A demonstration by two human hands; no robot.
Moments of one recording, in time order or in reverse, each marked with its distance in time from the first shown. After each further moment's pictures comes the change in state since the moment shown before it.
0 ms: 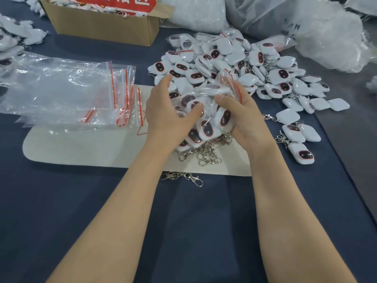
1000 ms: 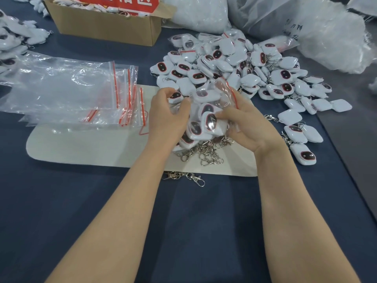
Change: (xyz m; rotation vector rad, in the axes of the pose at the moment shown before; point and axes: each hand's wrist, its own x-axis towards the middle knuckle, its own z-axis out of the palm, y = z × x) left_hand 0.004 -0.008 0.003 -0.149 0.014 -0.135; right_hand -0.004 -0.005 -0.005 0.061 -0.202 0.177
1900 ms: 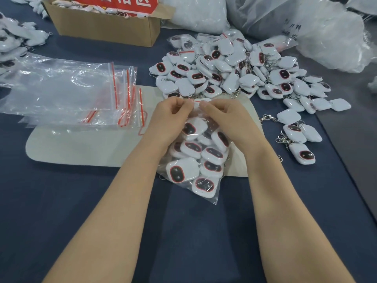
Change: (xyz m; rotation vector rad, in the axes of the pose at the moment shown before) left_hand -0.001 0.008 -0.006 -0.147 -0.207 -0.110; right_hand 0.004 0.002 0.025 -0.712 0.291 -0.082
